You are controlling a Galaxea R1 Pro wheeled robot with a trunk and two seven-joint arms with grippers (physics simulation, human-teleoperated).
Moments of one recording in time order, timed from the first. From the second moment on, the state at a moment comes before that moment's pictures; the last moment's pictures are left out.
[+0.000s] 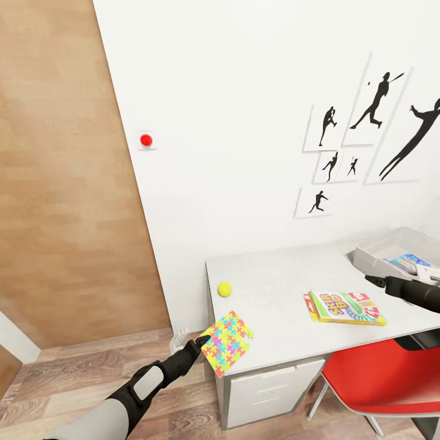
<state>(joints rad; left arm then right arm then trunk) -0.65 -0.08 -0.20 -0.25 1.00 0.24 -0.44 -0.65 -0.30 -0.67 -1.33 0.34 0.89 0.83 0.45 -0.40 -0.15</state>
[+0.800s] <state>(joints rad) -0.65 -0.08 -0.20 -0.25 1.00 0.24 -0.44 -0.65 -0.30 -0.67 -1.33 0.34 0.89 0.83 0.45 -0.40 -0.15</state>
